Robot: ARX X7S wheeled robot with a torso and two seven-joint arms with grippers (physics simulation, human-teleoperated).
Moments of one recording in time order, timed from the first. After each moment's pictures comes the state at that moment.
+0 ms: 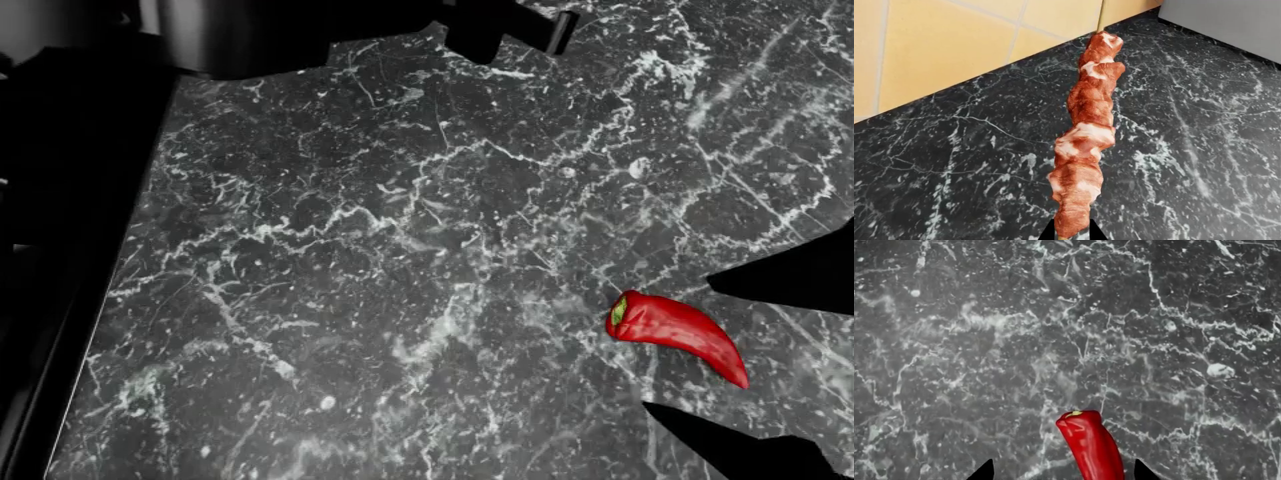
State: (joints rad) left arm -1.92 -0.32 0.94 -0.19 -1.67 -1.01 -0.48; right arm 2.09 1.13 -0.96 -0.36 2.70 1.56 0.78
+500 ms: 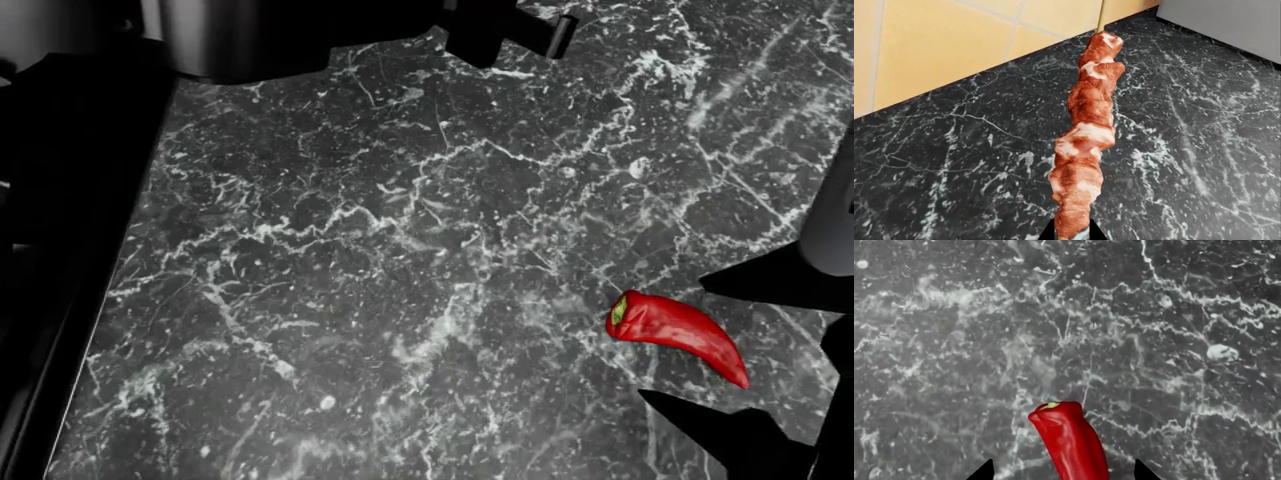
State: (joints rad) left arm -1.91 -0.32 0.94 -0.18 -1.68 -1.00 -0.47; right arm 2.08 1.14 -1.02 -0.39 2.48 1.55 0.61
